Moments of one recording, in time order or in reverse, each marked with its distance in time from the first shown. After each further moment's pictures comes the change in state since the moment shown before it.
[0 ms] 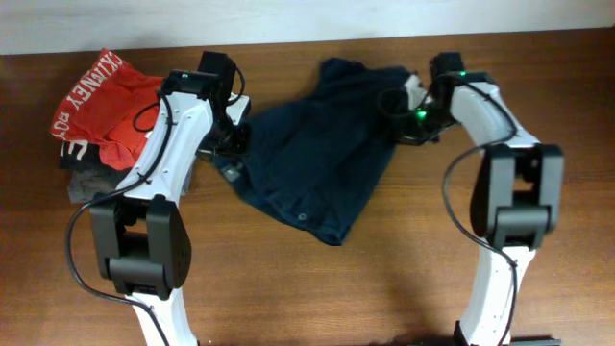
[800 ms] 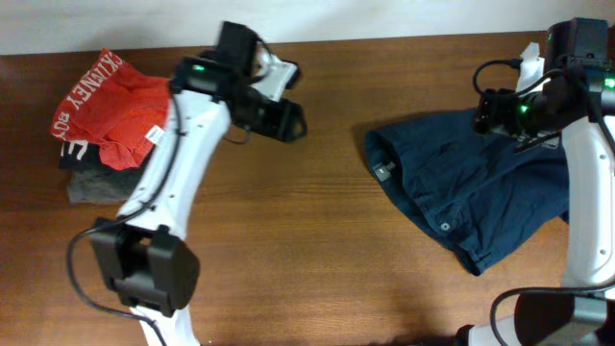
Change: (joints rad) left arm -0.152 -0.066 0.136 0.067 0.393 0.071; right arm -0.152 -0.585 0.070 -0.374 0.387 0.041
